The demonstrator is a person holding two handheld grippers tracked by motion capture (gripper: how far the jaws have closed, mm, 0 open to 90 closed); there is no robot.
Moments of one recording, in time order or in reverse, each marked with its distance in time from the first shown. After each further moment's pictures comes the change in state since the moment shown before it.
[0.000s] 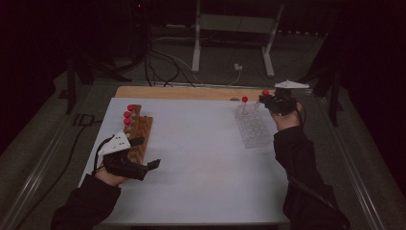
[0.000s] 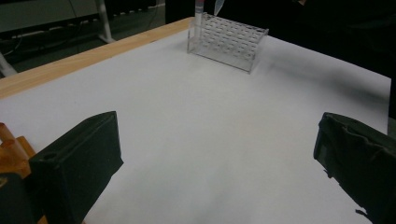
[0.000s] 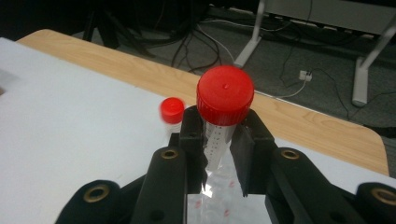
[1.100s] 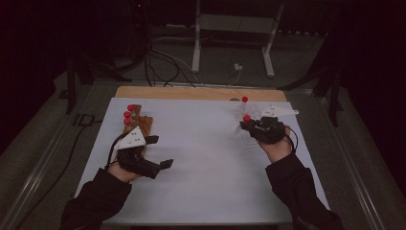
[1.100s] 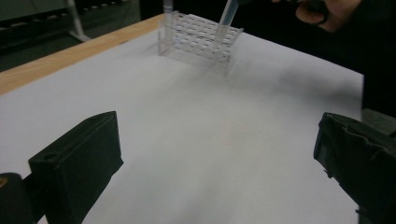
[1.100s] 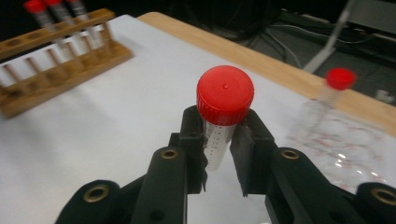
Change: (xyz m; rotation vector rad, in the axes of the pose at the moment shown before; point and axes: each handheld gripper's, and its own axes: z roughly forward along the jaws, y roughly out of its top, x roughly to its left) left arm -0.013 0.021 0.027 0.035 -0.093 0.024; right arm 0.091 -0.036 -0.053 -0.011 0.244 -0.123
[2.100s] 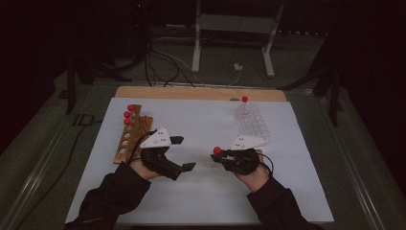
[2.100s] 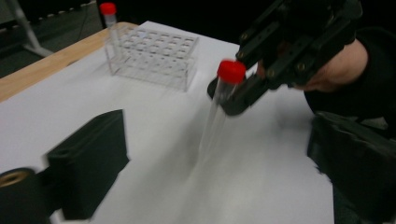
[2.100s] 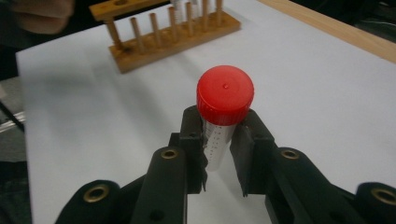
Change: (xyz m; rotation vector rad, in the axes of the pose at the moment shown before) left arm -0.029 0.030 0.043 0.014 -0.129 0.096; right arm 0.094 -0.031 0.017 0.049 0.252 -0.115
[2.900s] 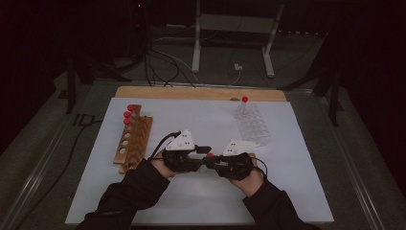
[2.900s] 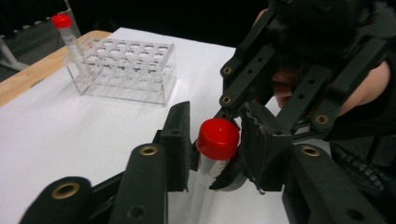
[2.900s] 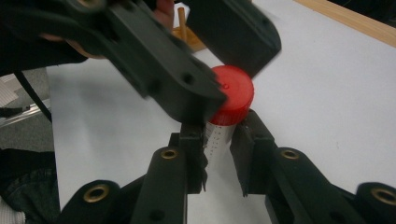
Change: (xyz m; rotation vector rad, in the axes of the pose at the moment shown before) left arm -0.015 0.014 0.046 0.020 -0.046 0.082; right arm 0.017 0.002 0.008 0.019 0.058 -0.032
